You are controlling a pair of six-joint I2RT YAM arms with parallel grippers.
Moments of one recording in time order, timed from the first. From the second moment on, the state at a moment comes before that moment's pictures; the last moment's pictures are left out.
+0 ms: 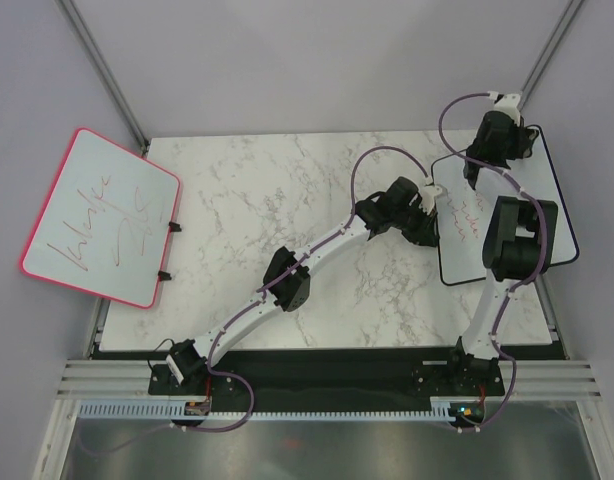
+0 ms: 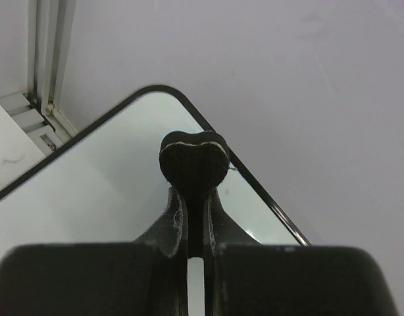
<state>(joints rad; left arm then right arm) -0.90 3.04 3.01 -0.52 0.53 -0.21 -0.15 2.03 1.47 0.43 0.82 -0.43</state>
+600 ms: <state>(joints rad) -0.90 3.04 3.01 -0.52 0.53 -0.21 -0.15 2.16 1.68 0.30 0.78 -0.49</state>
